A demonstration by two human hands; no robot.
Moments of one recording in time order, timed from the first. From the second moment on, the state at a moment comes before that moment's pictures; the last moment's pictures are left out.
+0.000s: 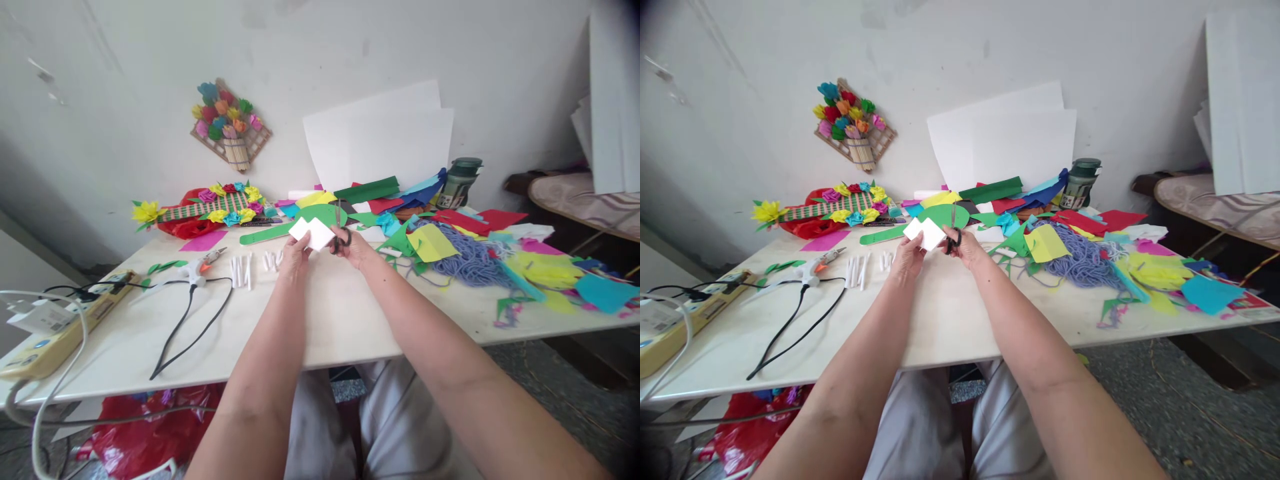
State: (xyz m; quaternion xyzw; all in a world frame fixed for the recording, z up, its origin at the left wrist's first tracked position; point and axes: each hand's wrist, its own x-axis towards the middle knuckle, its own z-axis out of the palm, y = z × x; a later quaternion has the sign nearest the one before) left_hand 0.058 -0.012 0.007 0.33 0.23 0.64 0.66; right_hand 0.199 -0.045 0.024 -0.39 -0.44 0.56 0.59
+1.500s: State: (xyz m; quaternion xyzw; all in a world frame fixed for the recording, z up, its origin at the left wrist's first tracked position) left_hand 0.064 -0.013 0.001 0.41 0.33 0.59 0.61; right_hand 0.193 -0.049 0.027 -0.45 -0.54 0.42 0.58
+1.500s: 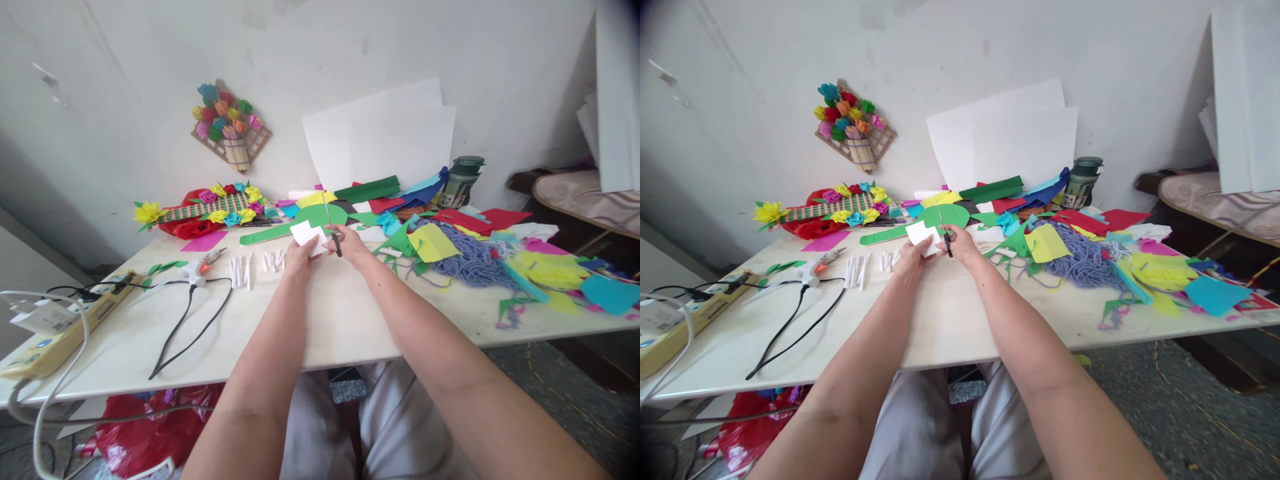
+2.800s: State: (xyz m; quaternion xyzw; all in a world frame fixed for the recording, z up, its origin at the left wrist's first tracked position) left_hand 0.051 -0.012 0.013 0.26 0.29 0.67 0.64; right_hand 0.207 -0.059 0.036 -0.52 -0.66 0.43 0.34
